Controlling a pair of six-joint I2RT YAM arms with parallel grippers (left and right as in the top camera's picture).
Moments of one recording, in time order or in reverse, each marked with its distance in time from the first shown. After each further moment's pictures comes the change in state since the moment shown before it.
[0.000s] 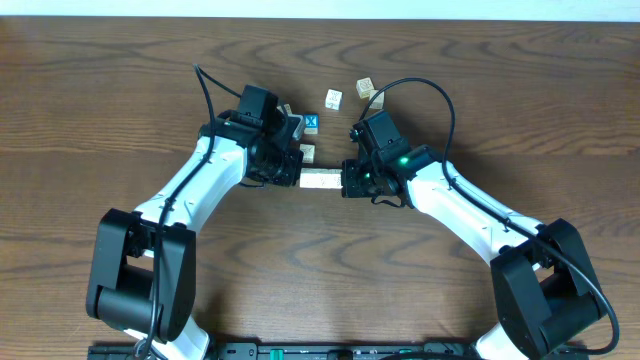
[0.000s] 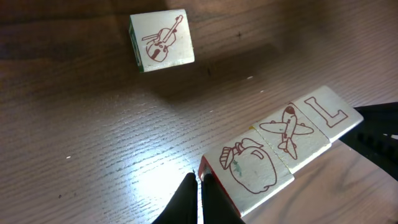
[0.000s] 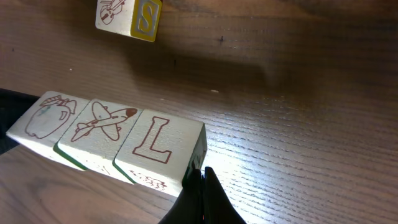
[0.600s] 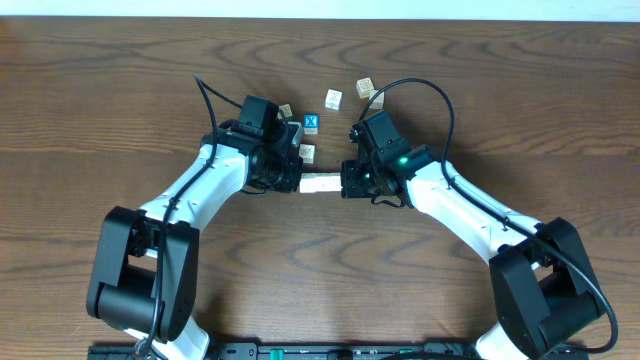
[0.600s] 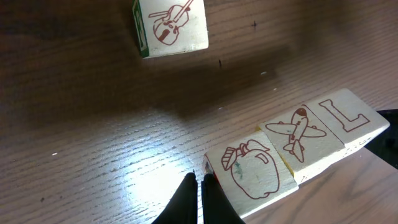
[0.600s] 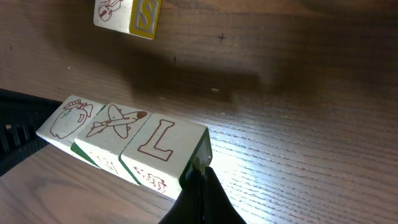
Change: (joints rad) left arm -0.004 0.001 -0.068 0.072 0.001 -0.051; right arm 0.000 0.005 0.000 0.000 -0.003 -0.001
